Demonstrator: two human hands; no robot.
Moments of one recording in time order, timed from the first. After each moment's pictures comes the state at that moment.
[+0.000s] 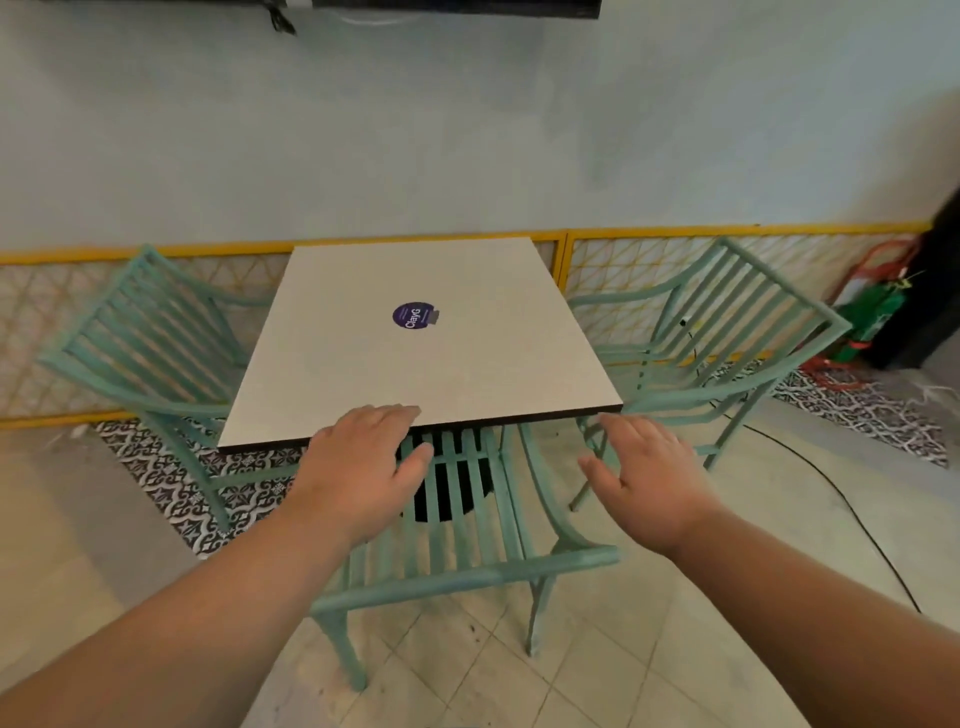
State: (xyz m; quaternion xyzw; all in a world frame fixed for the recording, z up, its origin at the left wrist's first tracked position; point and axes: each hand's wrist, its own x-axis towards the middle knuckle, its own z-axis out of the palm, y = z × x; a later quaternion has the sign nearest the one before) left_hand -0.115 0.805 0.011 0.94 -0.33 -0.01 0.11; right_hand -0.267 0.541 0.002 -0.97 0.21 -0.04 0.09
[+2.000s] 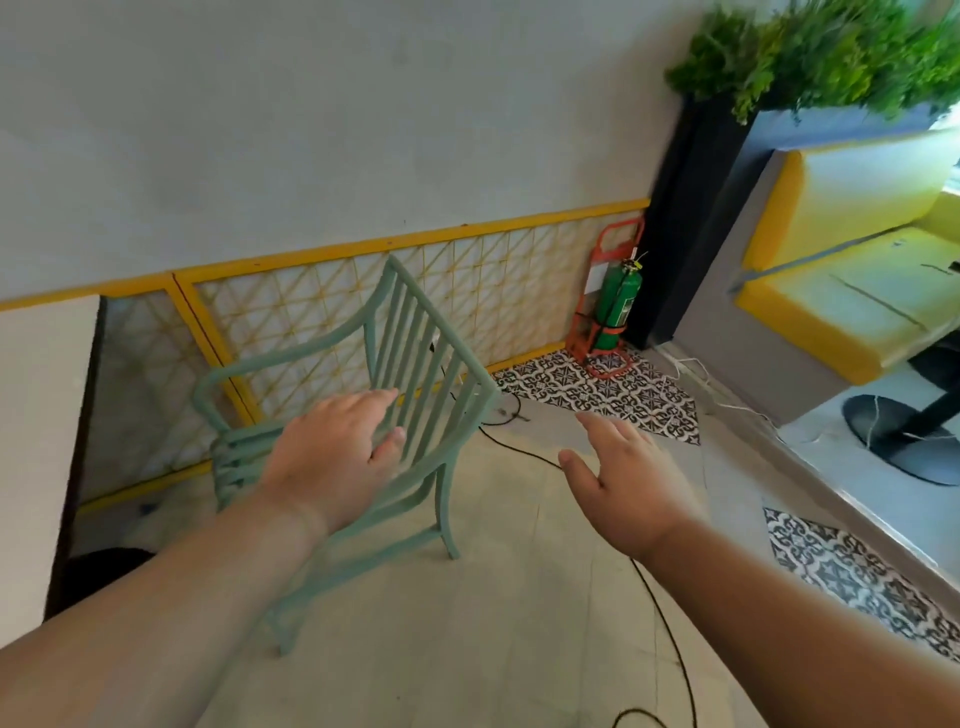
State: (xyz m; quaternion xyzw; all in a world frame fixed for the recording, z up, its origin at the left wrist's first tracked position) left_hand -0.163 -0.056 -0.019 0.88 -0.45 -0.04 0.15; right_hand -0.397 -0.238 -0.018 -0.91 0.38 -0.05 0.15
